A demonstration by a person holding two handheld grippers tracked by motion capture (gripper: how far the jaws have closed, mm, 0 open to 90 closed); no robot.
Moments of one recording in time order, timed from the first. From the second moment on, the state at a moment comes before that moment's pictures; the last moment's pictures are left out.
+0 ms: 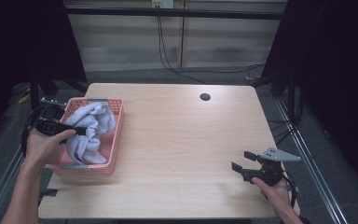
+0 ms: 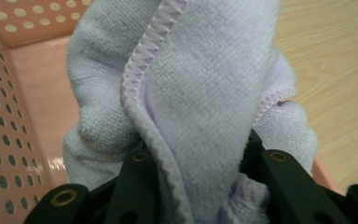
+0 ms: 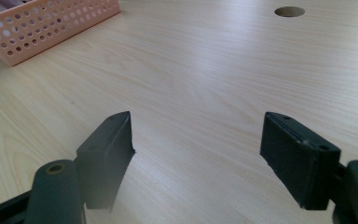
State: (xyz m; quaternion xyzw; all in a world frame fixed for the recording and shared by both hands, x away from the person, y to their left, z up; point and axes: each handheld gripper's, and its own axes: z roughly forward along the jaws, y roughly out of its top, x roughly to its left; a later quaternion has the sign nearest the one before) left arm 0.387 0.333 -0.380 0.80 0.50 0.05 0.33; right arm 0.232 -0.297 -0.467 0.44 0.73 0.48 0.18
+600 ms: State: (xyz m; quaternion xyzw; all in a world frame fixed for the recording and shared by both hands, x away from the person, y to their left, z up) left arm 0.385 0.336 -0.355 0.79 0.48 0.04 0.38; right arm 0.233 -0.296 -0.467 0.44 0.73 0.49 0.18
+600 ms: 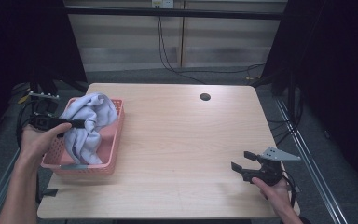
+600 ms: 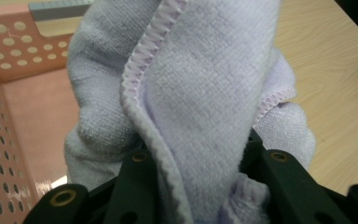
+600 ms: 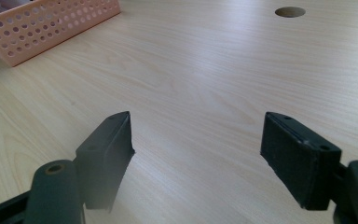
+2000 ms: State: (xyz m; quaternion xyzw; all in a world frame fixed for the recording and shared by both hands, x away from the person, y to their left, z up) left arm 0.385 0.315 -0.282 0.77 0.45 0.06 0.45; right arm 0.232 -0.295 -0.467 0.44 0.74 0.48 0.18
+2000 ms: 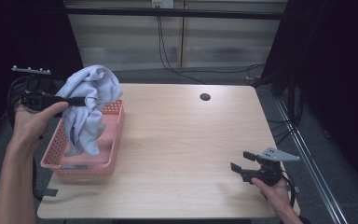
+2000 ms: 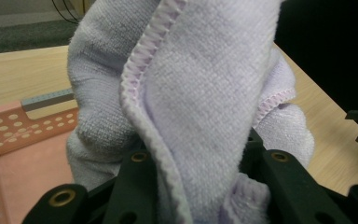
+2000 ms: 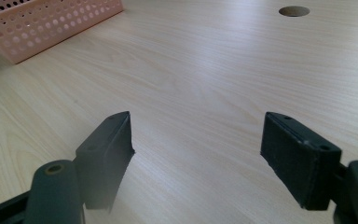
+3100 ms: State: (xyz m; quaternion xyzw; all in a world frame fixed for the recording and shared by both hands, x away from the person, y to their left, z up) left arm 0.382 0.232 -0.246 0.79 0.38 0.06 0.48; right arm 0.234 -0.294 -0.468 0.43 0.74 0.48 0.18
